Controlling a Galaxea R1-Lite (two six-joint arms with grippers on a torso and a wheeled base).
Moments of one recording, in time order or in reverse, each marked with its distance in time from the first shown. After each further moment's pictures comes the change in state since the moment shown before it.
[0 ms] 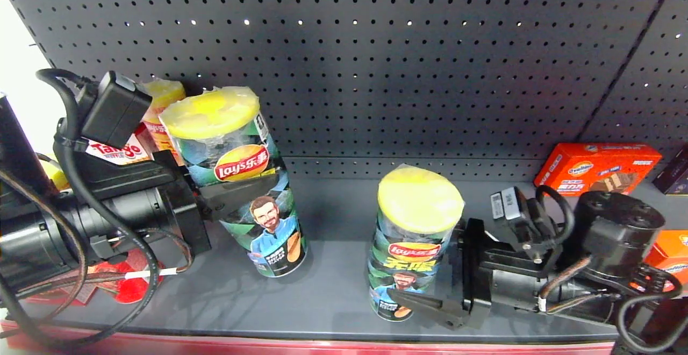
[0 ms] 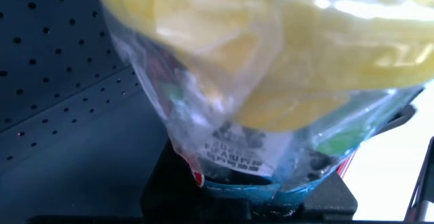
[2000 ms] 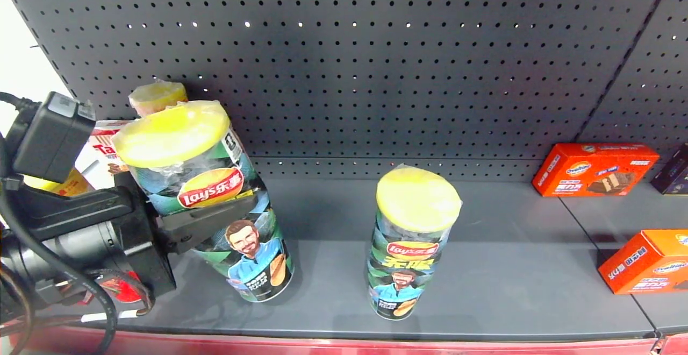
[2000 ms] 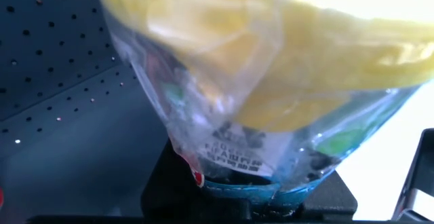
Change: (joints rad) left arm -0.008 -0.124 0.109 0.000 0.011 0.005; right arm -0.371 -1.636 0.444 1.252 -0.636 0.122
